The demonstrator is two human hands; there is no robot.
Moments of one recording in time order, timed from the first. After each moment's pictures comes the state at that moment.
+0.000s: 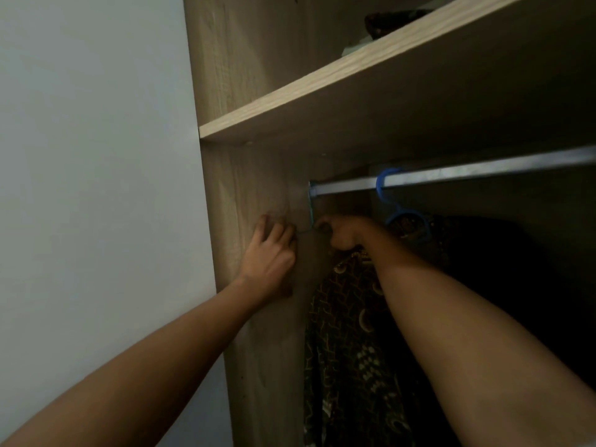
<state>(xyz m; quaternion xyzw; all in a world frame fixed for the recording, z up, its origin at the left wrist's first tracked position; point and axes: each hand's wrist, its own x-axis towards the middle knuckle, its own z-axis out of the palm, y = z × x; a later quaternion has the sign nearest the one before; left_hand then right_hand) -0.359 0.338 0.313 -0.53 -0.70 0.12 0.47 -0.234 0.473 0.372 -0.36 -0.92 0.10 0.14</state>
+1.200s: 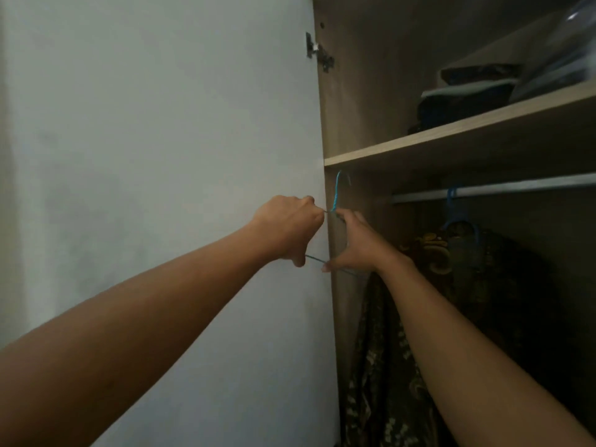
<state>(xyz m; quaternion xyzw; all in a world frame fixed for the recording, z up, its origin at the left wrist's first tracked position) -0.262 0.065 0.396 -0.48 -0.76 0.15 0.40 -0.220 0.239 0.338 -0.17 -0.90 0.19 0.36</state>
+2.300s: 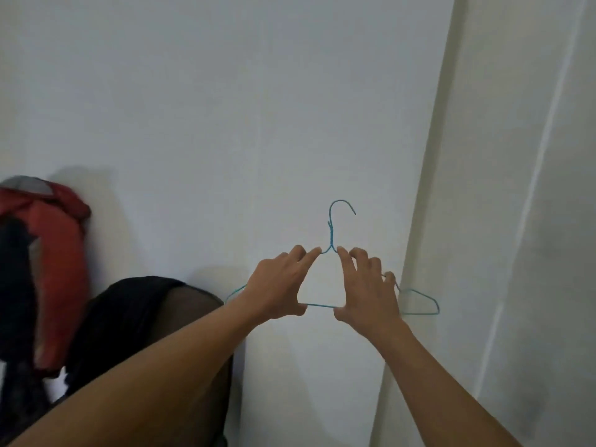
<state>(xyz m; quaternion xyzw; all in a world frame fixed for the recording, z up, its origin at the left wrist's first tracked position) -0.237 -0.537 0.206 -0.13 -0.94 0.05 0.30 -0.248 -0.353 0.197 0.16 -0.94 -0.01 0.31</state>
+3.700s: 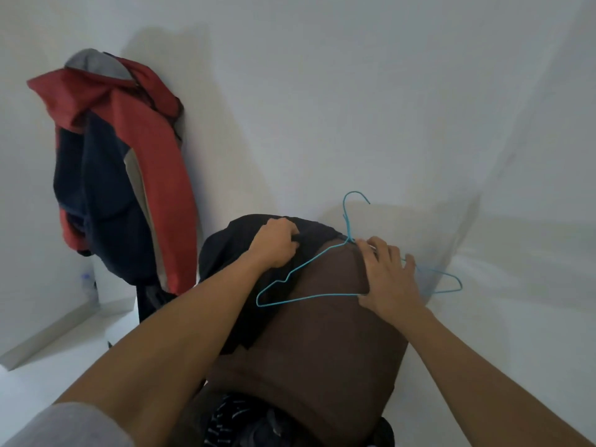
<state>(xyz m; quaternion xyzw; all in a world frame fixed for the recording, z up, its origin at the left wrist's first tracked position) -0.464 -1.029 0.013 0.11 -0.96 -0.22 0.11 -0.487 -0.780 -0.012 0.28 -0.95 -0.02 0.15</state>
